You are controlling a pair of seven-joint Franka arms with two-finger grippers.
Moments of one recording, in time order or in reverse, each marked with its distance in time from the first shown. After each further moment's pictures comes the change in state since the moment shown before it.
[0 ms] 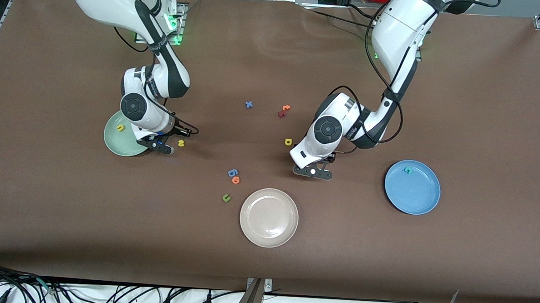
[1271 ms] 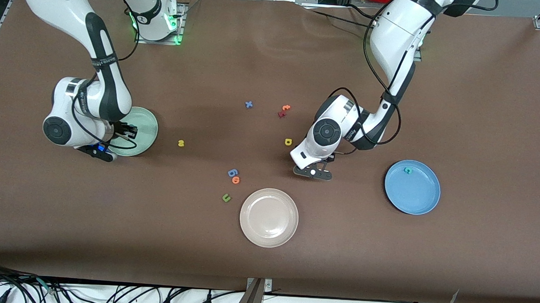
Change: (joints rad) left arm -0.003 0.019 0.004 0.000 0.000 0.000 0.008; right arm -0.034 0.040 -0.298 0.156 -0.004 -0.391 -0.257
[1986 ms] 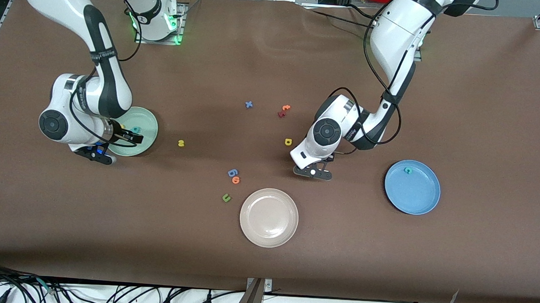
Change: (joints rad) left arm 0.000 -0.002 0.000 0.000 0.000 -0.001 0.000; right arm 0.006 -0.069 0.051 0.050 0.002 0.031 0.014
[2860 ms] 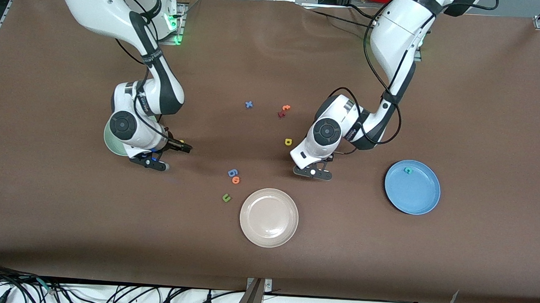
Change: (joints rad) left arm 0.000 -0.001 0.000 0.000 0.000 0.000 0.000; right arm 0.024 0.125 0.217 0.019 0.000 0.230 0.176
